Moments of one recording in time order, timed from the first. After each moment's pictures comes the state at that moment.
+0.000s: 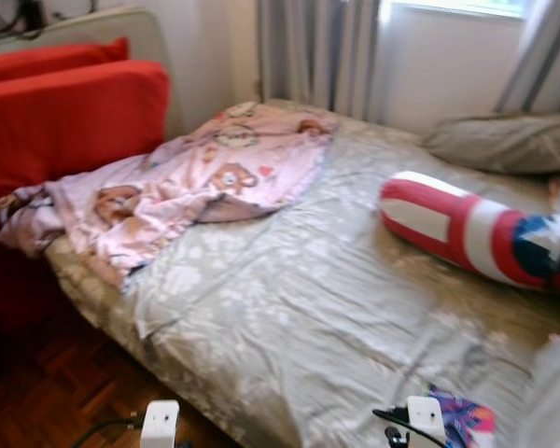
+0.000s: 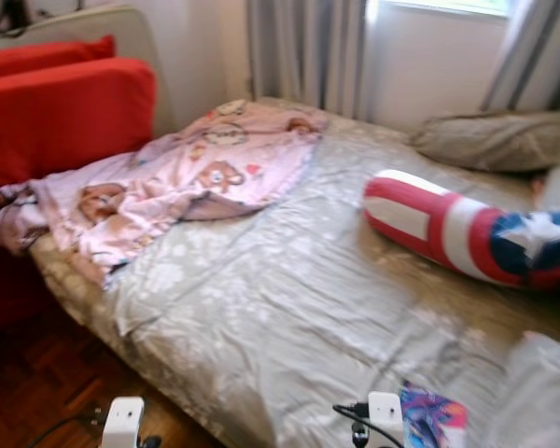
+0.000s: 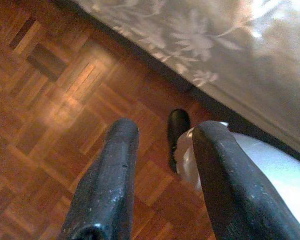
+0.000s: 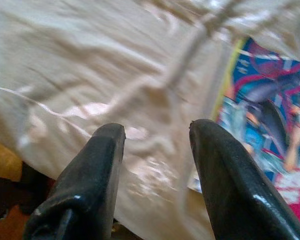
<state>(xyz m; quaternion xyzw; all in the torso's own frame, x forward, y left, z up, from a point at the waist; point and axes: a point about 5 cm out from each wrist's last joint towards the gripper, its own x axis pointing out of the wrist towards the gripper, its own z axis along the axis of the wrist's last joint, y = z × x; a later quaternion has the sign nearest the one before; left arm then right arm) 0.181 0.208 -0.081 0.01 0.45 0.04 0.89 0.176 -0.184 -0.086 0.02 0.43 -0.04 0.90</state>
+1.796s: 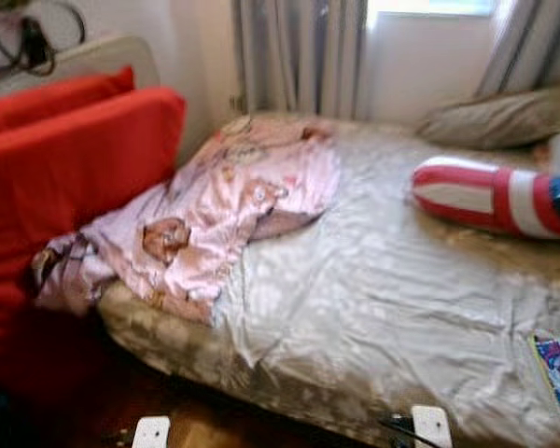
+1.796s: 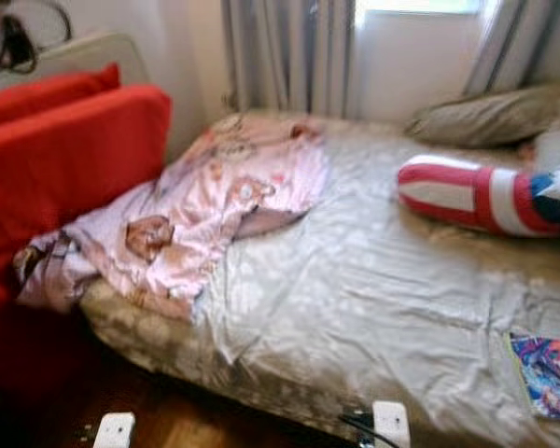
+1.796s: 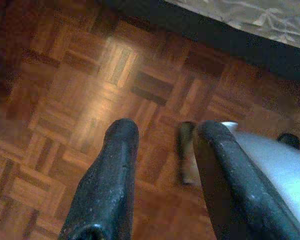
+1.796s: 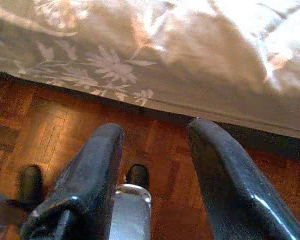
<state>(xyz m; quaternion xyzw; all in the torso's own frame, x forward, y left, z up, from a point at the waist) 0.170 0.218 -0.085 0.01 0.46 0.04 0.88 0.165 -0.190 -0.091 0.02 0.45 -0.05 0.89</state>
